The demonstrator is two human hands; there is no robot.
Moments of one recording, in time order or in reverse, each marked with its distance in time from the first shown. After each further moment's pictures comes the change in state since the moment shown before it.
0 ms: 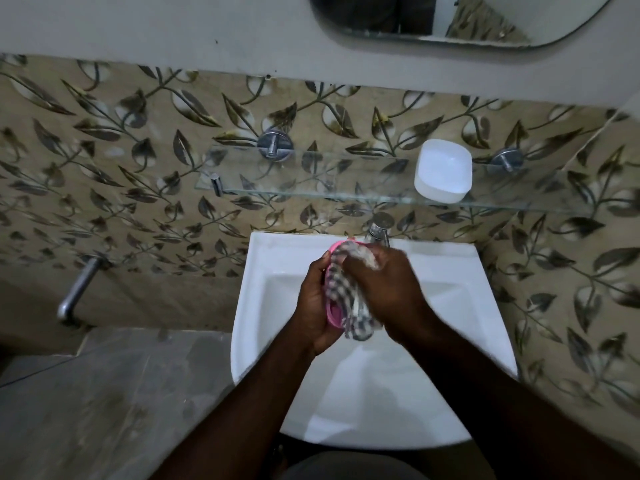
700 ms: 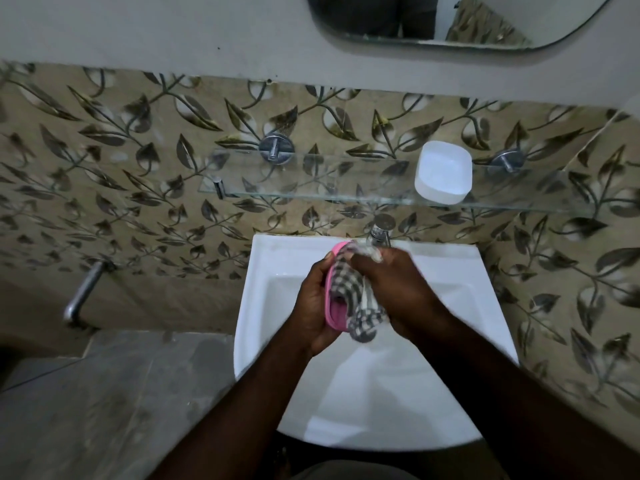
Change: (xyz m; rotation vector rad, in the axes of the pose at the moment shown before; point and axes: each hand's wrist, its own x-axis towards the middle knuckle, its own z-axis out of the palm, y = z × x) left_hand -0.004 0.004 0.003 0.042 0.019 -0.013; right_hand 0.003 -0.002 -0.007 0.142 -0.068 0.164
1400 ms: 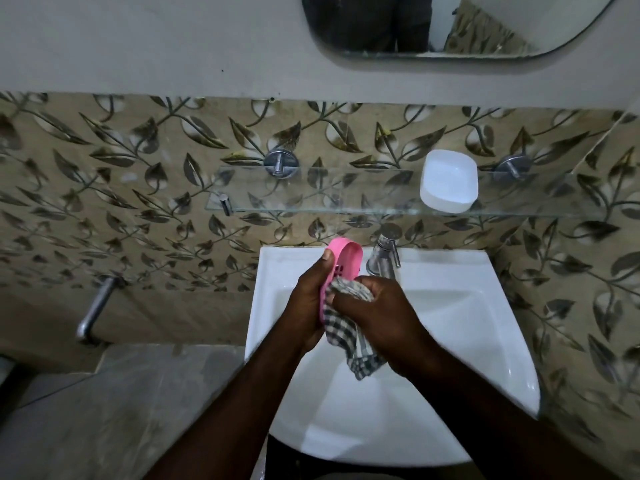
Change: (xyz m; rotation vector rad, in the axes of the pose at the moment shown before) left_hand -0.004 0.031 -0.005 0.273 0.004 0.124; right_hand -0.014 0.019 0.018 0.003 -0.086 -0.023
